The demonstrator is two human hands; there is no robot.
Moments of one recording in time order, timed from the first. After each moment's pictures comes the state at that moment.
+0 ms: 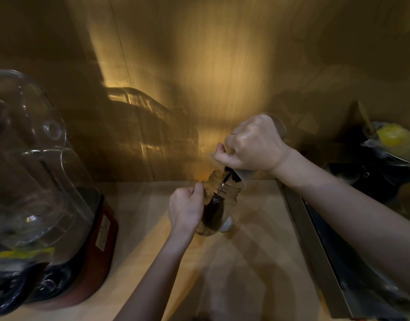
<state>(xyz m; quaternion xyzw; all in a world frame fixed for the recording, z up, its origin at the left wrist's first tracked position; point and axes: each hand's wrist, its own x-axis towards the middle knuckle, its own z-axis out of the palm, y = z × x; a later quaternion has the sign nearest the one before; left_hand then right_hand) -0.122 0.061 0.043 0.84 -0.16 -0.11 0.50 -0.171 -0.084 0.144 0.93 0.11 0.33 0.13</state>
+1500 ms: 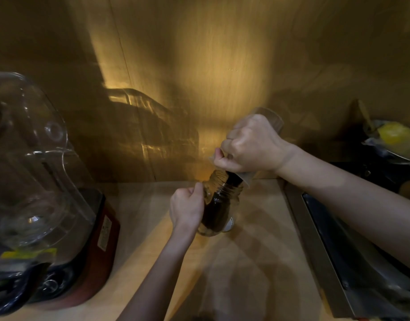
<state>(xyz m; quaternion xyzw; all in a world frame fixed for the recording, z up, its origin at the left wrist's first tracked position) -0.122 0.061 0.035 0.82 -0.15 -0.14 0.54 -0.173 -0.080 0.151 0.93 0.17 0.30 0.17</state>
